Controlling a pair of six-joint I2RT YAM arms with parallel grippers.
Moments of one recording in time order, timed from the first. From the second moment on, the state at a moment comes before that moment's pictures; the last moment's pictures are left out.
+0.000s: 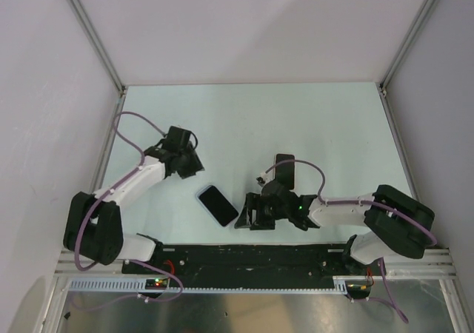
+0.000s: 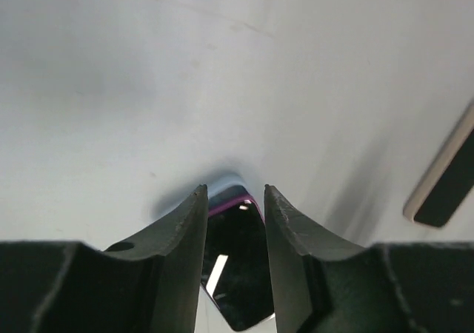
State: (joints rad) left arm -0.39 1.37 0.87 -0.52 -0.03 -0.77; right arm 1.01 1.45 0.55 0.15 -0.26 1.07
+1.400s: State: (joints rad) left arm -0.42 1.39 0.65 -0.38 -0.10 -0.84; right arm 0.93 1.66 0.56 0.55 -0.18 1.20
